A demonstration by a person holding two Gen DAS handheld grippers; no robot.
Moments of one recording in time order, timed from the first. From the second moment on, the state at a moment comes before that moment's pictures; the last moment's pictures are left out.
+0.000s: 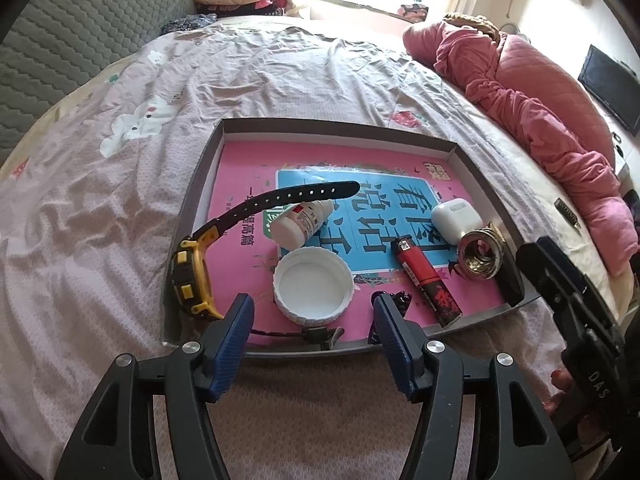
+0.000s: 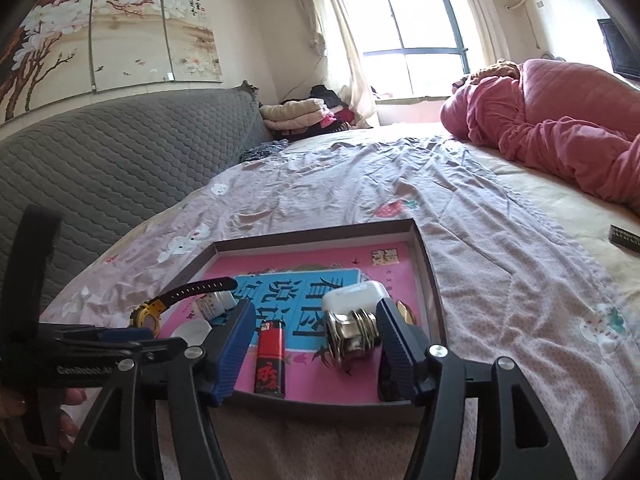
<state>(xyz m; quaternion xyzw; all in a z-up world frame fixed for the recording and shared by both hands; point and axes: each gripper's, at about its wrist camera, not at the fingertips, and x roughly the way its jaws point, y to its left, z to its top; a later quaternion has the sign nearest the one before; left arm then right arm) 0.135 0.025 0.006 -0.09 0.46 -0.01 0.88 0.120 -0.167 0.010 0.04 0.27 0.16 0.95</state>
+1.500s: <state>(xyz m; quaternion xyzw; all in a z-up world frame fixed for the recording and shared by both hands) 0.021 0.017 0.019 -0.08 0.42 0.06 0.90 0.008 -0.142 0.017 -0.02 0.31 0.11 0.95</state>
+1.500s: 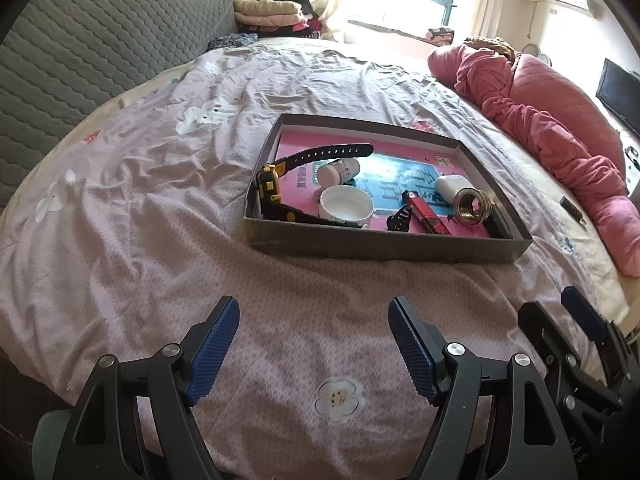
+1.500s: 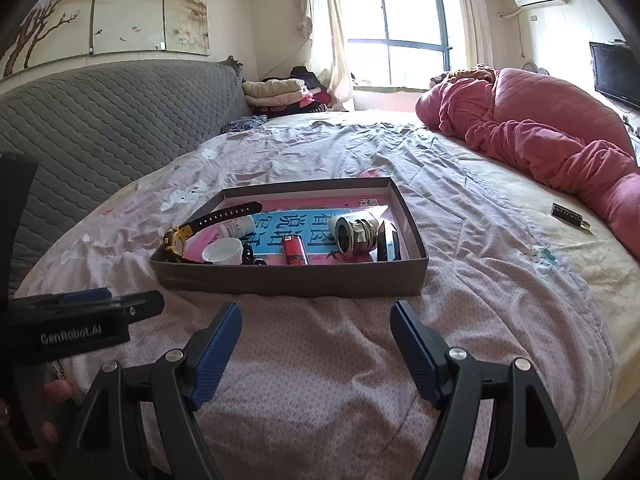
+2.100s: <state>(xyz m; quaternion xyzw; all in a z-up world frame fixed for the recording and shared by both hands) 0.013 0.019 -0.006 -0.08 0.44 0.06 0.89 0.010 -0.131 0.006 -0.03 0.32 0.11 0.94</state>
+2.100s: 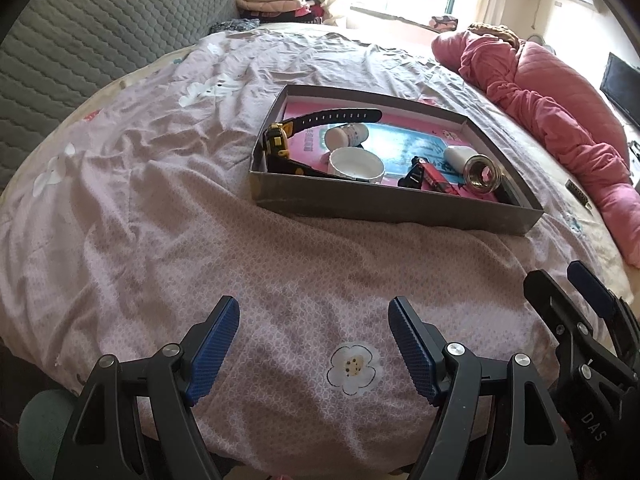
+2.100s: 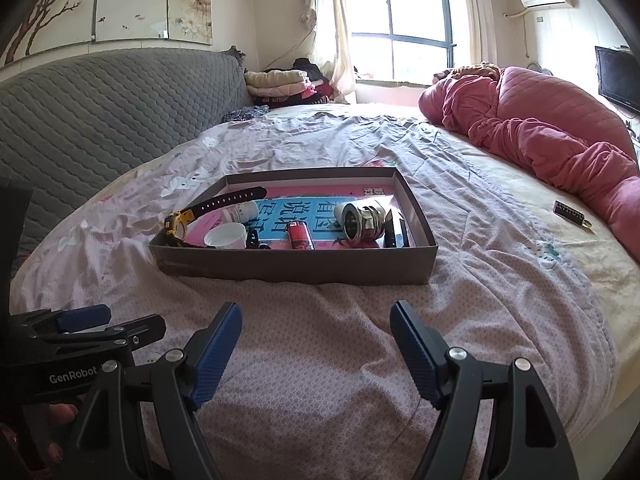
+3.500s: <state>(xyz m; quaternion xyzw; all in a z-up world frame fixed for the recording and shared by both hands) 0.023 0.008 -0.023 -0.05 0.46 0.07 0.88 0.028 -0.139 -0.011 -0.02 0.34 0.09 0.93</state>
